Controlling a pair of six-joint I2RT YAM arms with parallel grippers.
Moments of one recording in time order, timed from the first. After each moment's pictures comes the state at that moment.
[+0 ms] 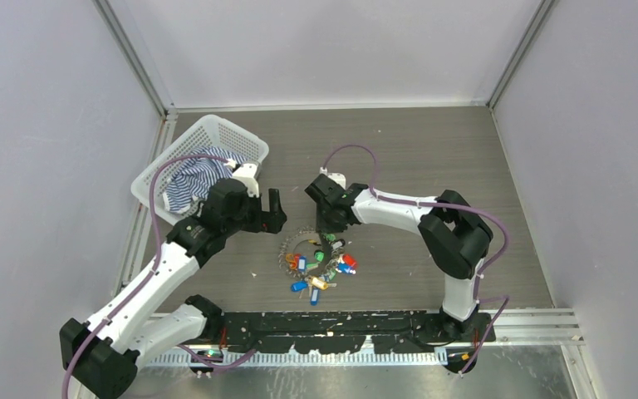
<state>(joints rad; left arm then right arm) -0.54 0.92 0.80 -0.49 -0.02 -0.35 0.86 1.87 1.25 -0.48 0.16 0.78</state>
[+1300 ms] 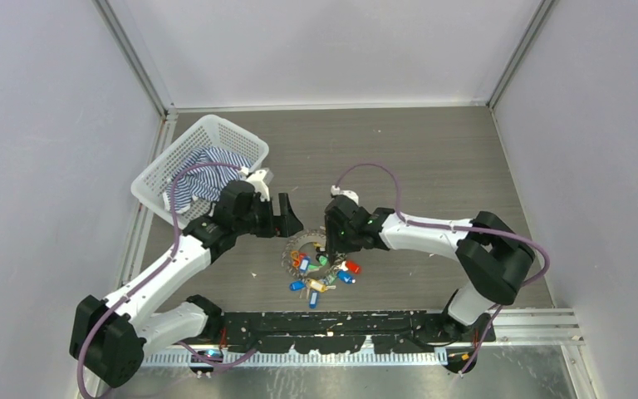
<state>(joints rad) -0.52 1.03 0.71 -0.33 0.22 -0.52 0.89 1.60 0.91 -0.33 0.10 0.75</state>
